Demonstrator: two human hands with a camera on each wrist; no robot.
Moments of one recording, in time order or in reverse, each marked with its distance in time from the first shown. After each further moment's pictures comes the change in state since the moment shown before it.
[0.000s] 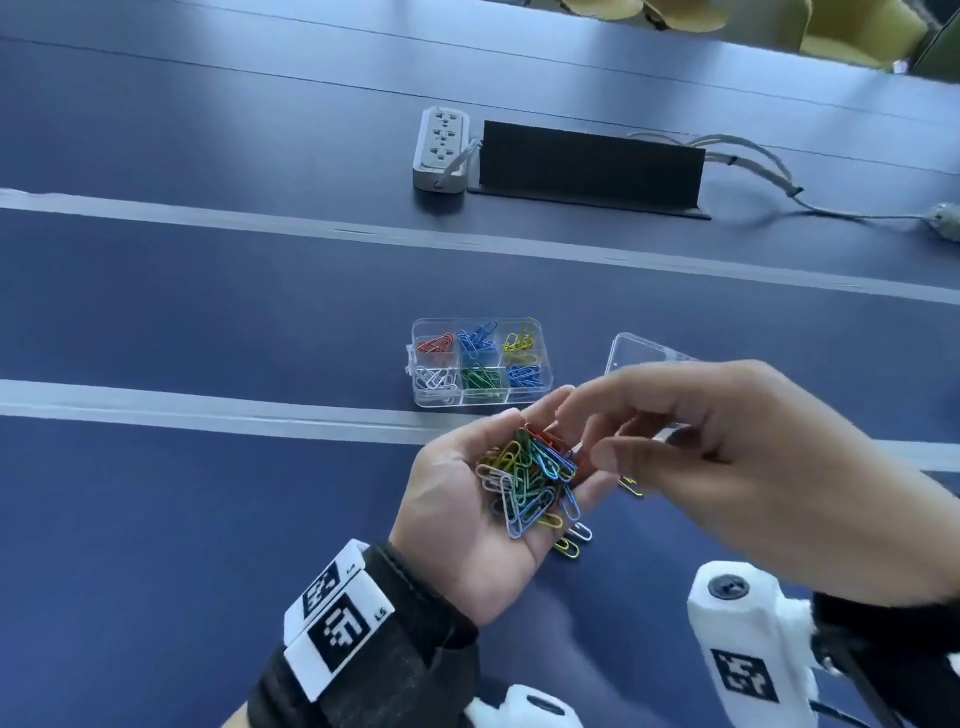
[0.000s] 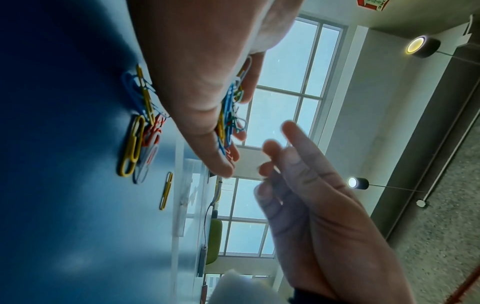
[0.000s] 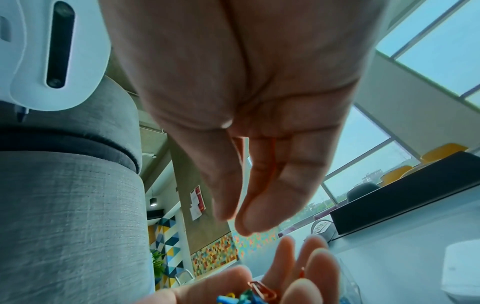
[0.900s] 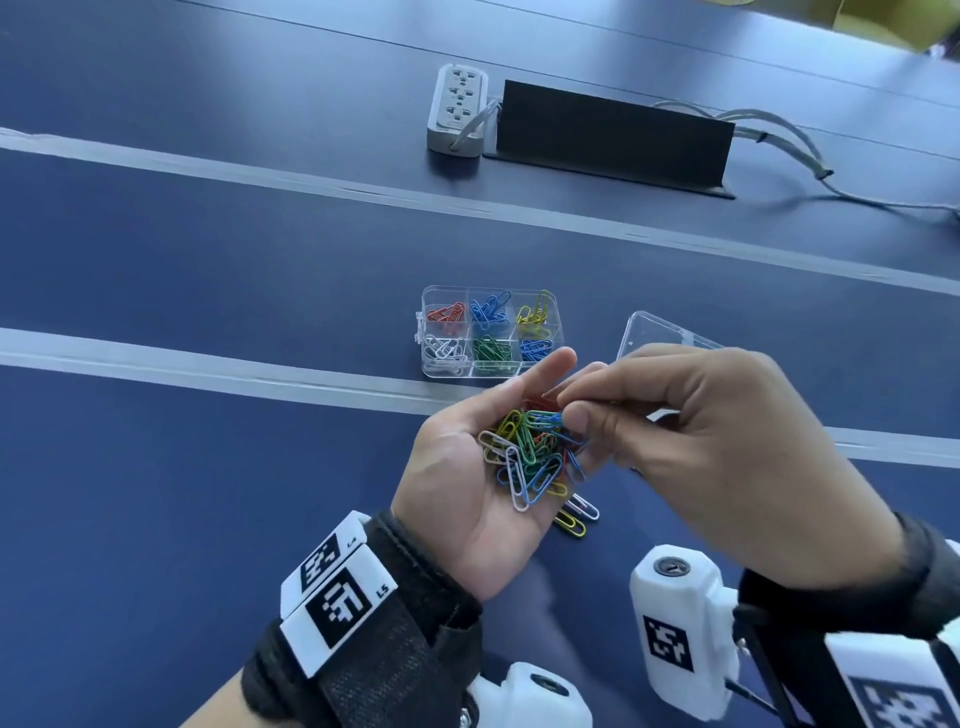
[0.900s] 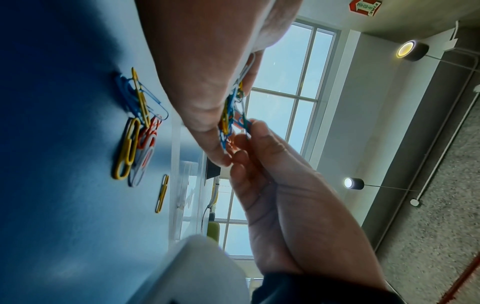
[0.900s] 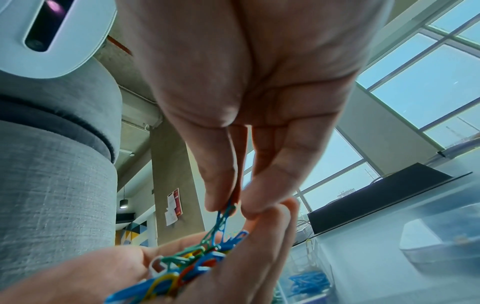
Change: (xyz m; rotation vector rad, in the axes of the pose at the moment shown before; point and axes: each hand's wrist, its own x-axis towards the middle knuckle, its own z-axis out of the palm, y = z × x) left_hand 0.000 0.000 -0.002 0.001 0.034 0.112; right_hand 0.009 0.007 0.027 -0.048 0.244 0.029
